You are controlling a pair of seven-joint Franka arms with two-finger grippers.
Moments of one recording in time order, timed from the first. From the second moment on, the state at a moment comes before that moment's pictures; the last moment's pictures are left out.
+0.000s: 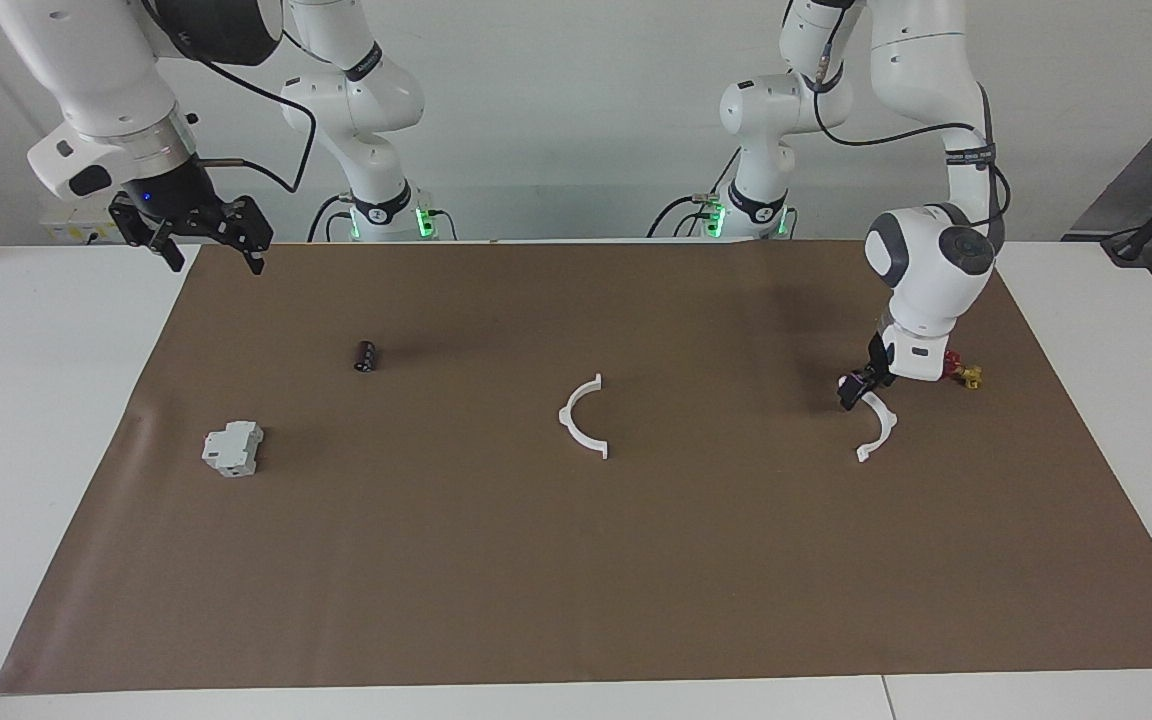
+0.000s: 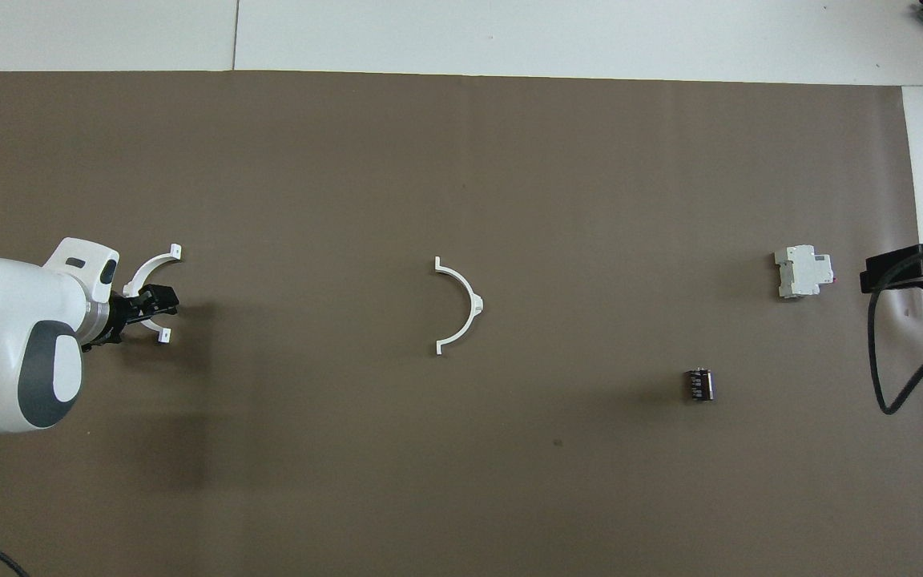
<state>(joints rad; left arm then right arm) 0.07 0.13 -0.01 -2.31 0.02 2.46 -0.39 0.11 -0.07 -0.16 -1.66 -0.06 1.58 -0.01</state>
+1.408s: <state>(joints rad) -0.17 0.12 -0.02 -2.25 0.01 2.42 -0.86 0.11 -0.07 -0.13 -1.64 -0.04 1.53 -0.01</state>
